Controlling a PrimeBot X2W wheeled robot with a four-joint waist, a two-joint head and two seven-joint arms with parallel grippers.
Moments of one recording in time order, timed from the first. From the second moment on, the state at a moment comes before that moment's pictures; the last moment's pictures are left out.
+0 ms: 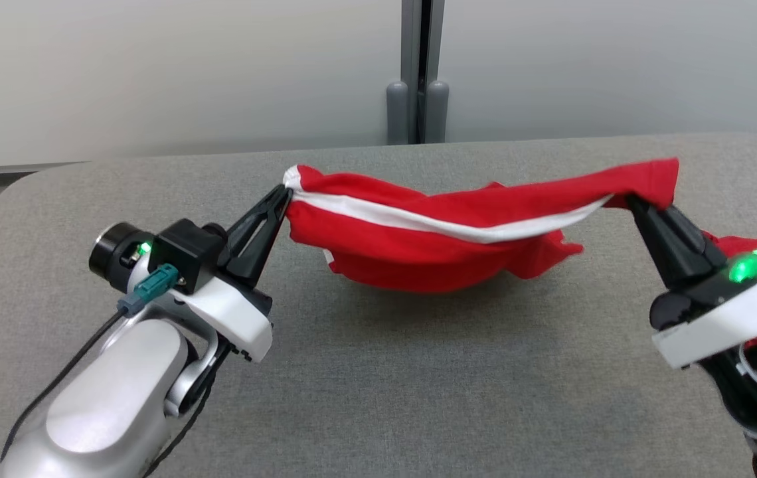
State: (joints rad) left arm -0.59 0.40 -0.75 0.30 -0.55 0.02 -0.22; right arm -0.30 -0.48 0.37 -0.07 0.73 0.13 0.02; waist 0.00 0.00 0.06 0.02
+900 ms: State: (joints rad) left arm -0.59 0.49 -0.62 -0.02 -0.63 0.21 -0.10; right arm -0.46 -0.42 0.21 -0.10 0.87 0.13 0.53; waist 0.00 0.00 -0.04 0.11
